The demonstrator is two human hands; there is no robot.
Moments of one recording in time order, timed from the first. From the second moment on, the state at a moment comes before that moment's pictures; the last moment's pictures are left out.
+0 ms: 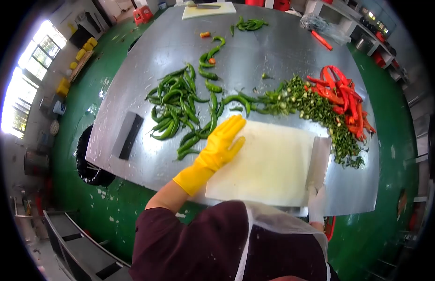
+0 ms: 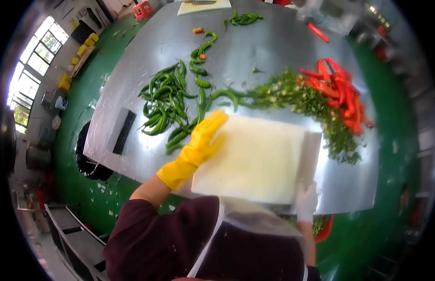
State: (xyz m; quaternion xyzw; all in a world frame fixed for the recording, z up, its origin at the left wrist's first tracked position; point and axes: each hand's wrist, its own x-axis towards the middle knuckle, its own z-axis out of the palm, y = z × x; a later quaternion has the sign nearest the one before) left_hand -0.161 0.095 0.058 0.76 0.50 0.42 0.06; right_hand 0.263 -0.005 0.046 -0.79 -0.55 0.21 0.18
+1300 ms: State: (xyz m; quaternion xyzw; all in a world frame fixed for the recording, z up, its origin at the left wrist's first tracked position) left_hand -0.357 0.489 0.026 0.65 0.72 0.16 0.17; right_hand 0.272 -0.039 0.012 -0.89 -0.36 0.19 0.21
